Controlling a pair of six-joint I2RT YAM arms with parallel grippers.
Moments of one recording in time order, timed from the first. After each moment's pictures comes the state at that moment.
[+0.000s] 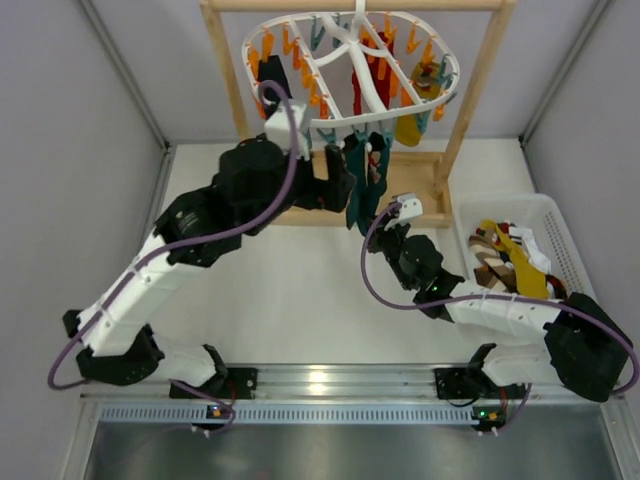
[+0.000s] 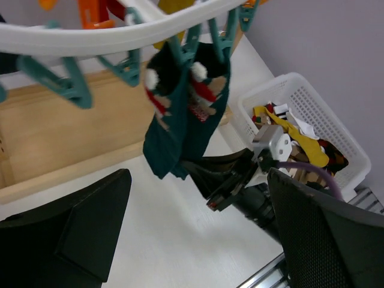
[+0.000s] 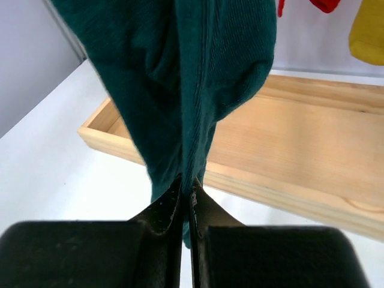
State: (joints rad) left arm -0.93 1.32 1.88 -0.81 -0.35 -0.40; right arm 0.83 1.24 0.58 0.69 0.41 0.18
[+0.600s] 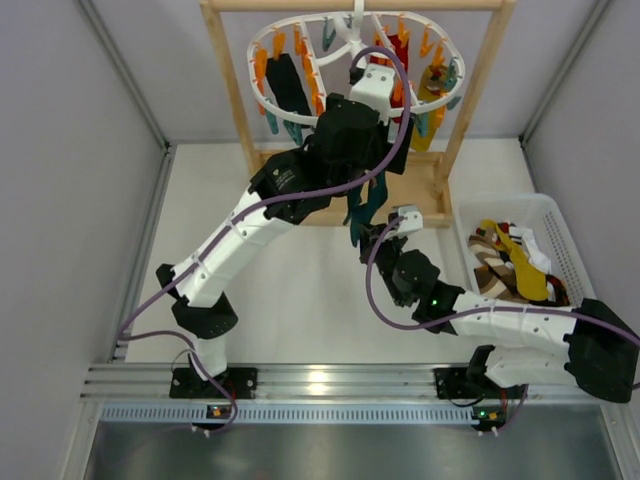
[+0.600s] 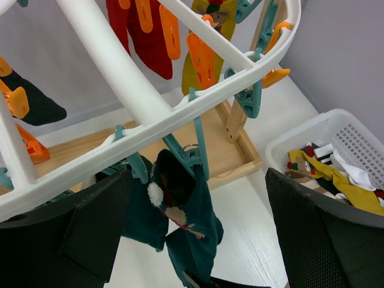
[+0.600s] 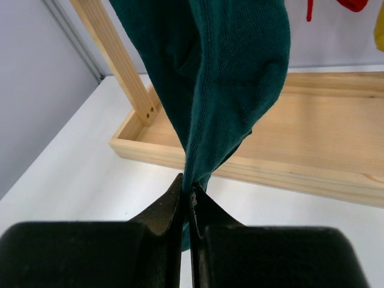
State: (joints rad) left arm -1.01 1.86 2.45 -0.81 -0.55 -0.20; right arm 1.05 1.17 0.60 0.62 0.70 0.23
